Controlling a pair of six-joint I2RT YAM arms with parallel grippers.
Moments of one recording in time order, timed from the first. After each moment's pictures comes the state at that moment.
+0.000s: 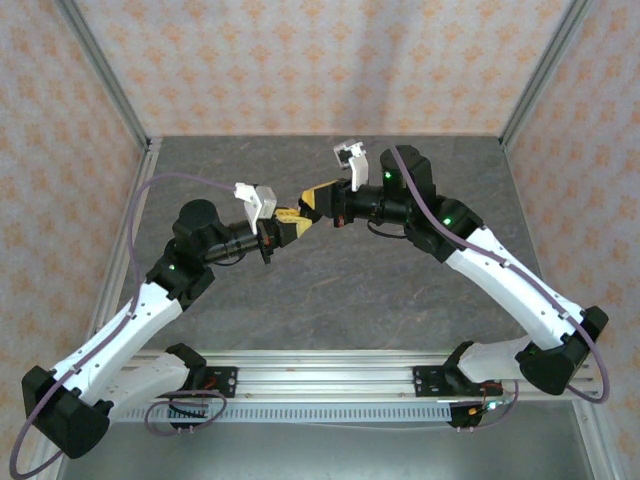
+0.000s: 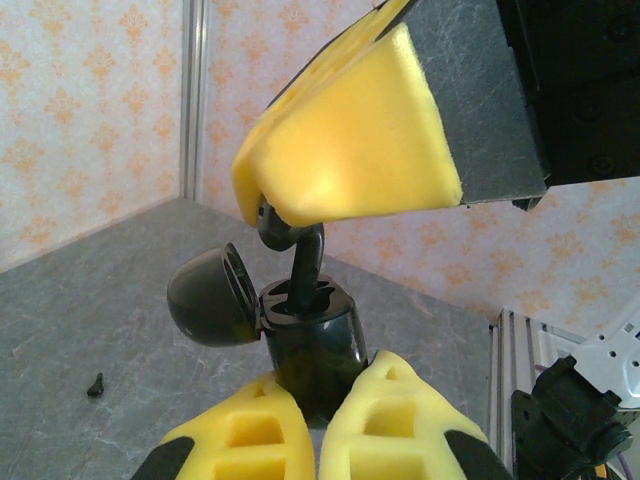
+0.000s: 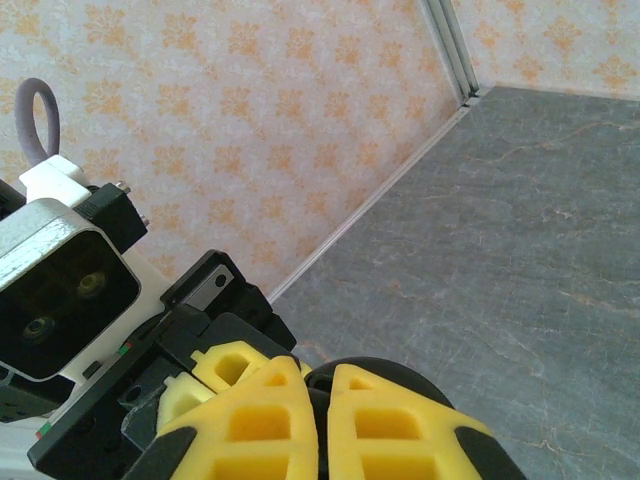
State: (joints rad) left arm -0.48 0.95 0.84 0.06 0.61 -0.15; right arm 0.75 1.29 1.44 -0.45 -0.40 0.42
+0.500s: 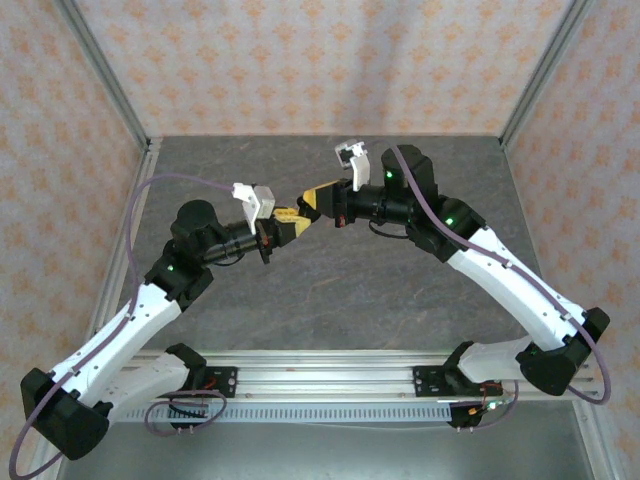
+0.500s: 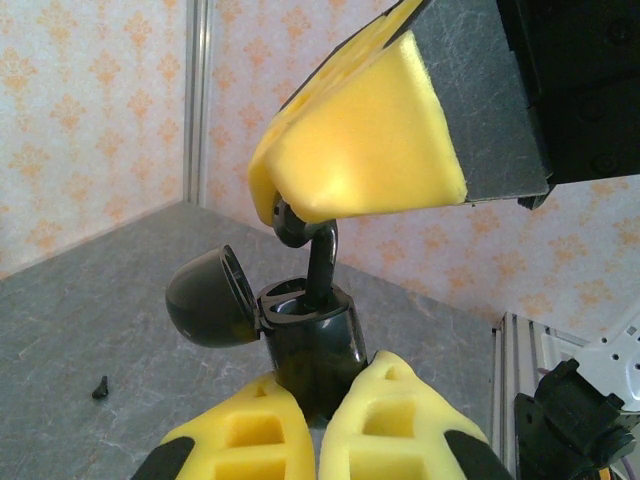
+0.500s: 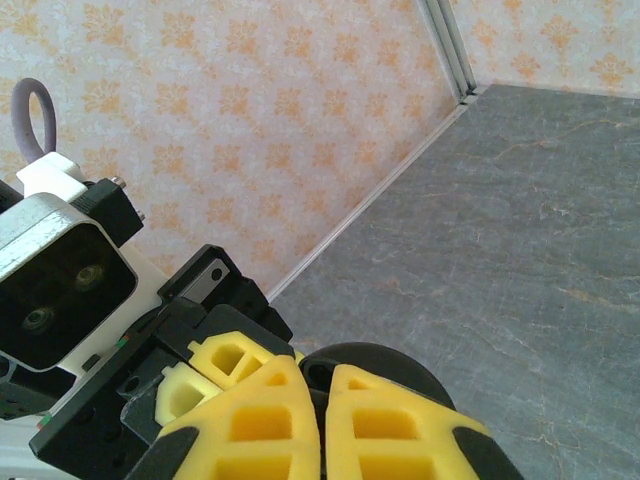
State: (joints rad) left arm -0.48 0.94 0.84 0.06 0.61 -0.15; right arm 0.75 1.29 1.45 -0.47 -0.41 0.42
